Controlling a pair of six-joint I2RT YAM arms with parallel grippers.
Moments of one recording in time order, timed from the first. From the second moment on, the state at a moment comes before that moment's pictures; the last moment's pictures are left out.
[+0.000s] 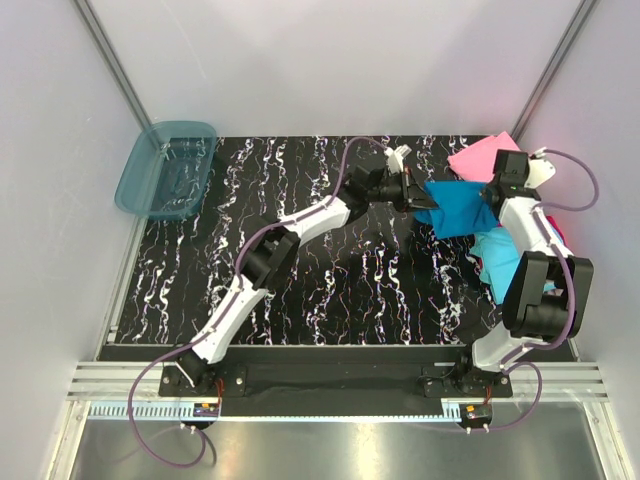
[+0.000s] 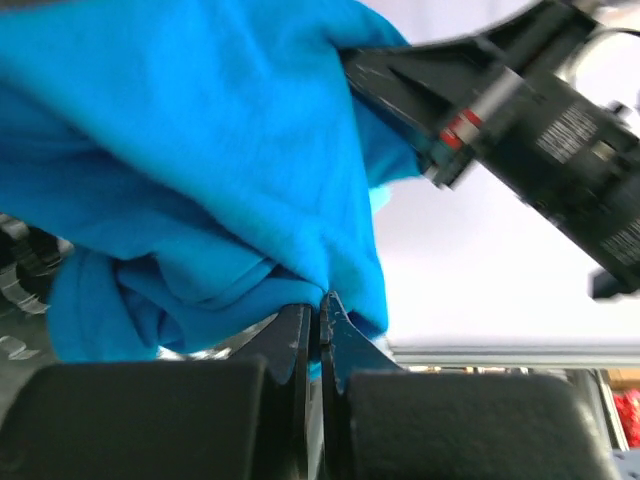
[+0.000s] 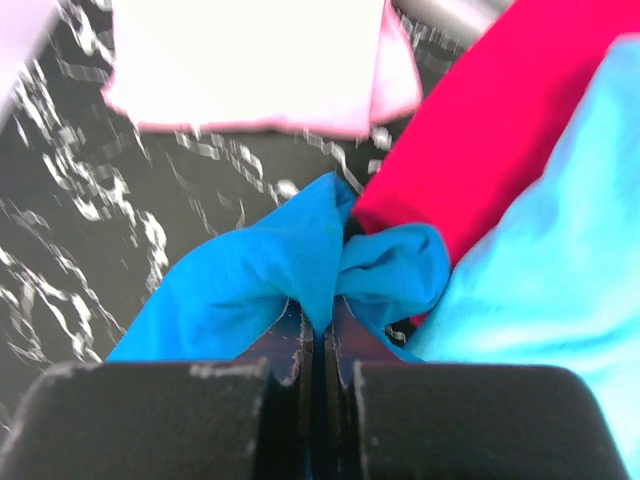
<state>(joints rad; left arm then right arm) -0.75 2.56 2.14 0.22 0.70 -1.08 -0.14 1.60 1.18 -0.30 0.38 0.70</state>
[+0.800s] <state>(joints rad) -0.85 2.72 2.00 0.42 0.79 -1.27 -0.37 1.74 1.16 -0.31 0.31 0.93</state>
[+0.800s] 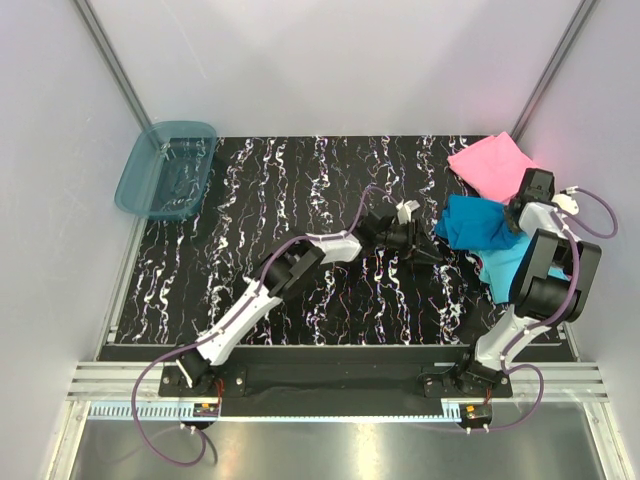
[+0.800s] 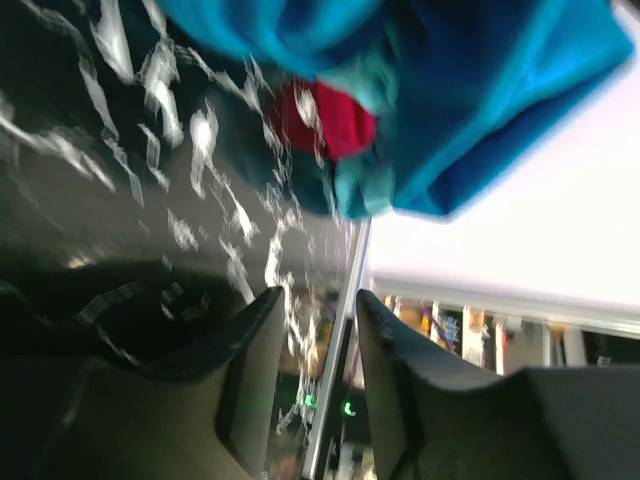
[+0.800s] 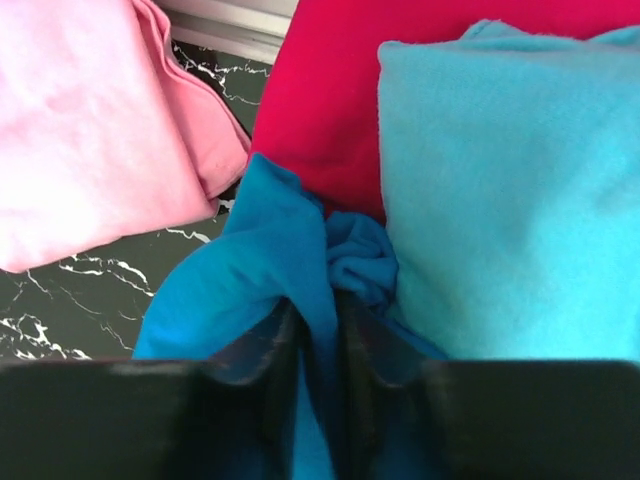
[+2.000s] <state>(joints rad) -0.56 1.71 1.71 -0.31 0.09 -0.38 -0.05 1.39 1.21 -0.10 -0.18 0.73</state>
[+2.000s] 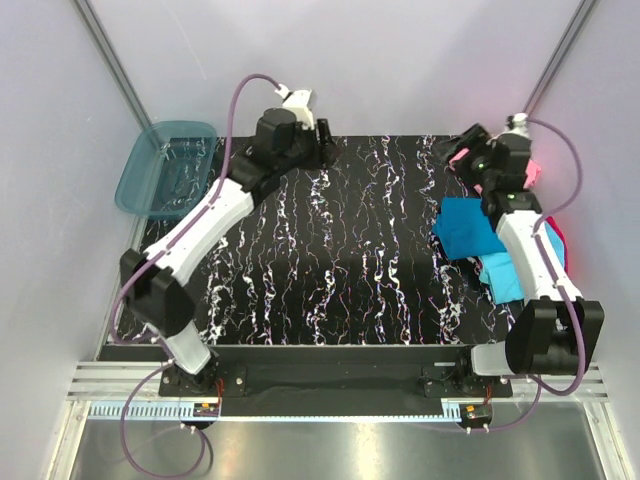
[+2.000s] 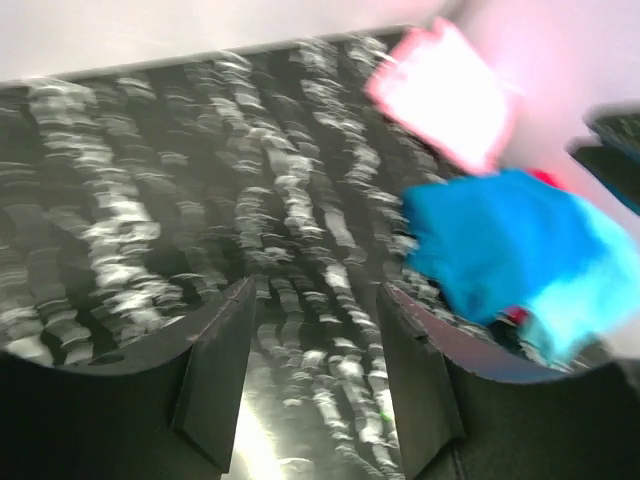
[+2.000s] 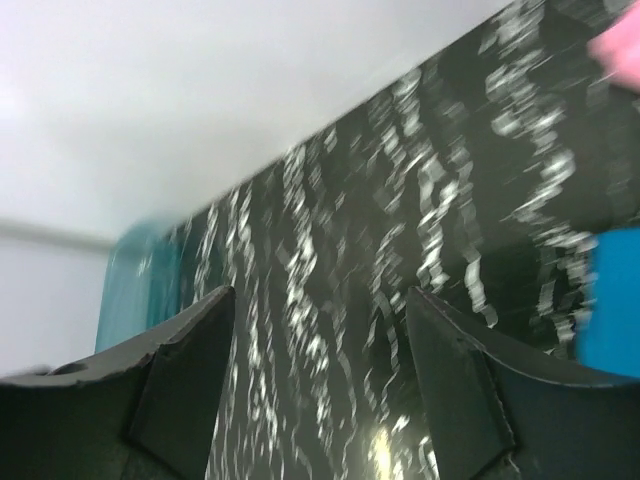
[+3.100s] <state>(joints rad) -0.49 1.29 0.89 -0.13 -0.22 -0.50 0.46 1.38 0.78 0.07 -0.07 0.53</state>
